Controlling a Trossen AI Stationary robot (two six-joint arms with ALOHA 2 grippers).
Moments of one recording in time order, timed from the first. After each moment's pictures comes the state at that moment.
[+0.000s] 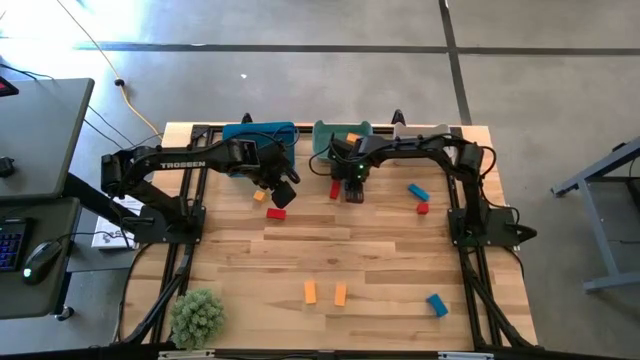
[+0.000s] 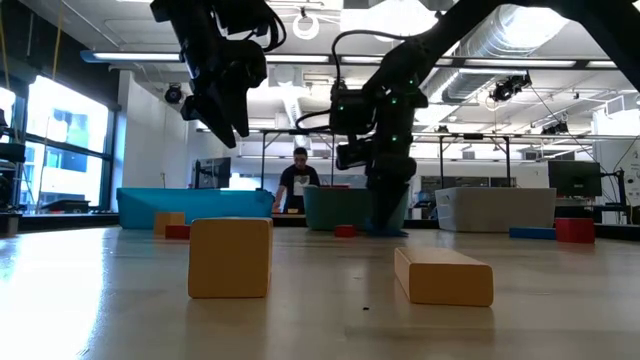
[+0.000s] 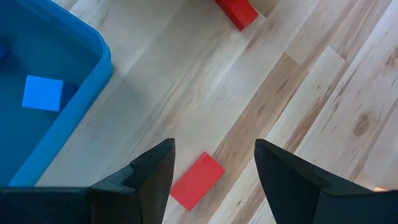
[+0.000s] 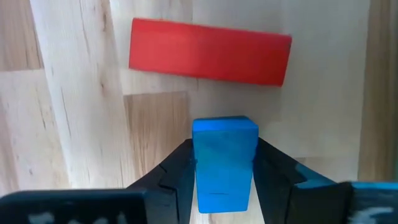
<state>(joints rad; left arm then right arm) 0.39 1.45 1.11 -0.81 0.02 -0.39 -0.39 2.02 1.39 -0.77 -0.12 -0.31</state>
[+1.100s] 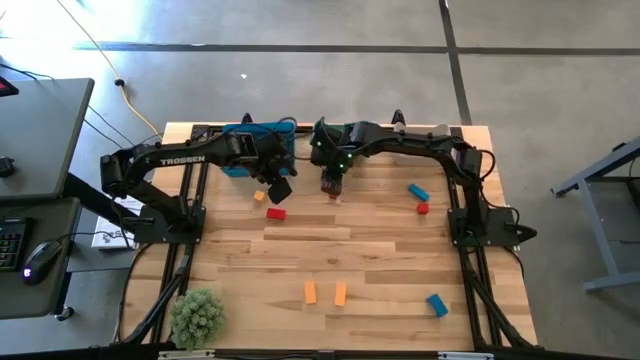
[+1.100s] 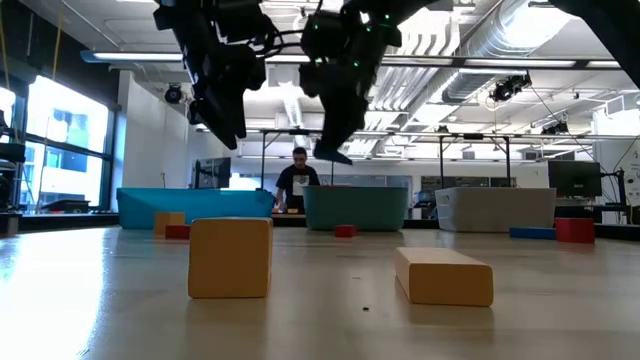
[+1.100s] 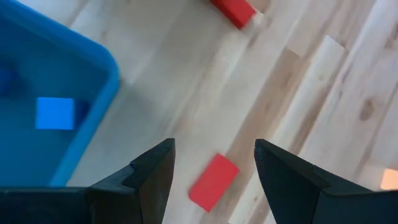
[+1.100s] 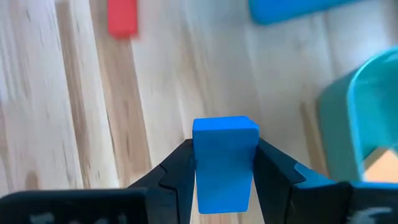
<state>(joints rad) 0.48 1.45 1.11 -0.81 0.10 -0.21 -0.31 2.02 1.81 -0.94 -0.13 -0.10</state>
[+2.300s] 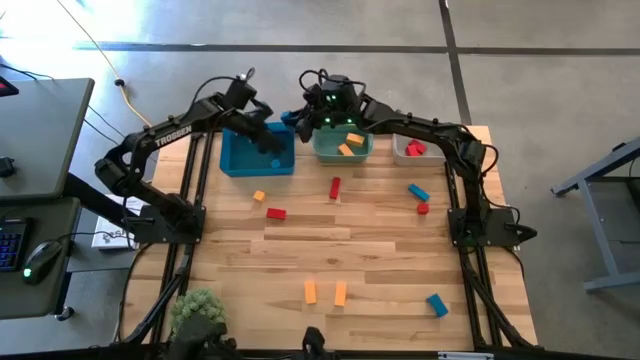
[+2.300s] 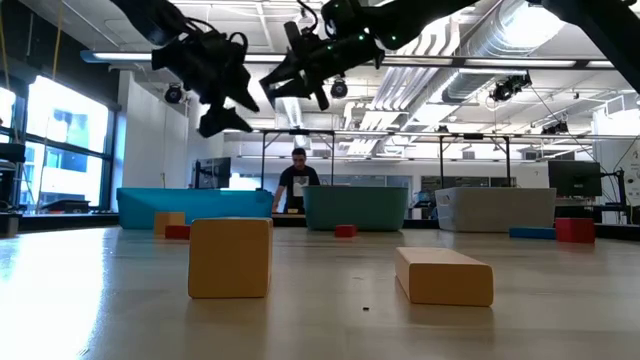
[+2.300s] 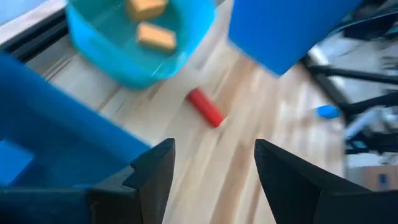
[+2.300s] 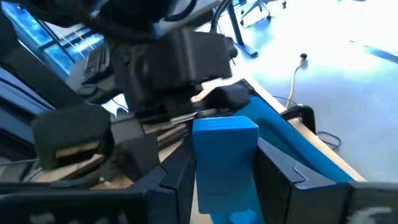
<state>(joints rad) 0.99 1.45 1.11 -0.59 0.71 -0.06 -0.47 2.02 1.80 -0.11 -0.31 0.29</state>
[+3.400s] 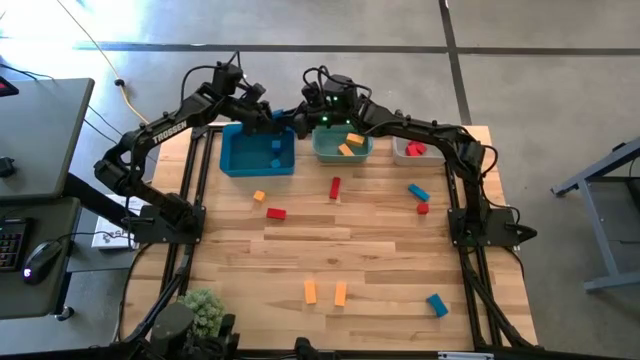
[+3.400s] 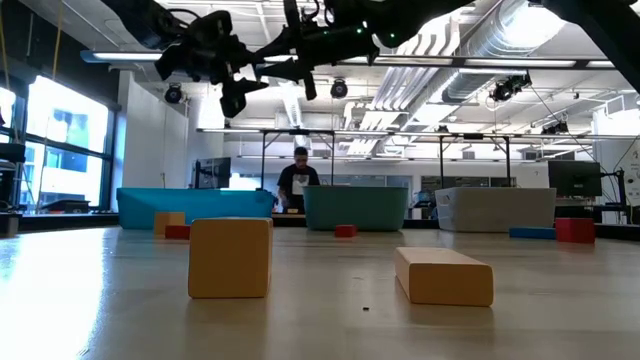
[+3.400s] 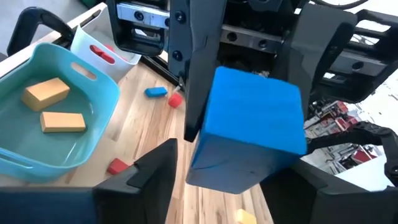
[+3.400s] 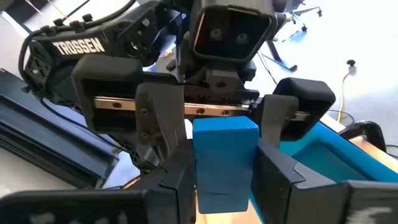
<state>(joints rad) 1.09 1.45 1.11 -0.25 1.15 -0.18 -0.44 2.02 1.80 0.06 -0.39 0.50</state>
